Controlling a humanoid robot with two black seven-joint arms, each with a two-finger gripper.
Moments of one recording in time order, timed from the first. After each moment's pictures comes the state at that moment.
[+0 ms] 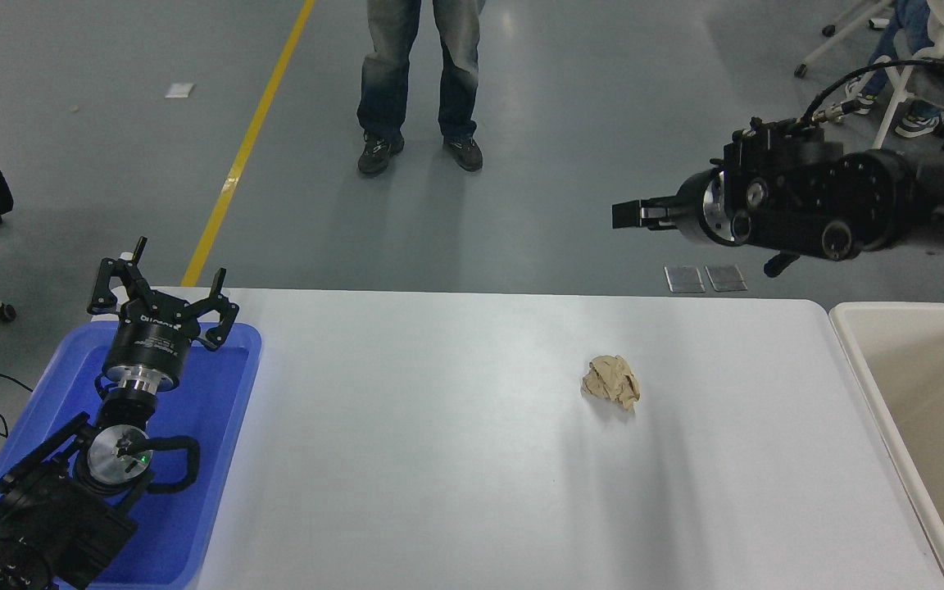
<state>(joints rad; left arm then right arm) -0.52 0.25 -1.00 -0.52 -0.07 -0.60 -0.42 1.53 -0.16 -0.88 0.86 -0.42 -0.02 -0.13</state>
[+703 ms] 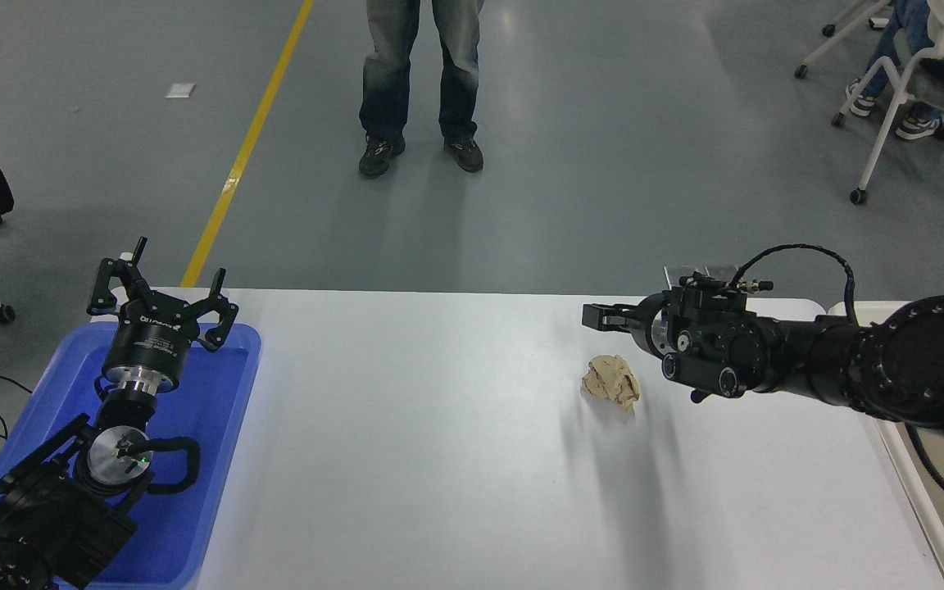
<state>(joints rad) -0.52 0.25 -1.00 -0.52 -0.07 -0.60 -0.42 1.19 -0.04 -0.84 0.64 -0.42 -0.13 -0.12</state>
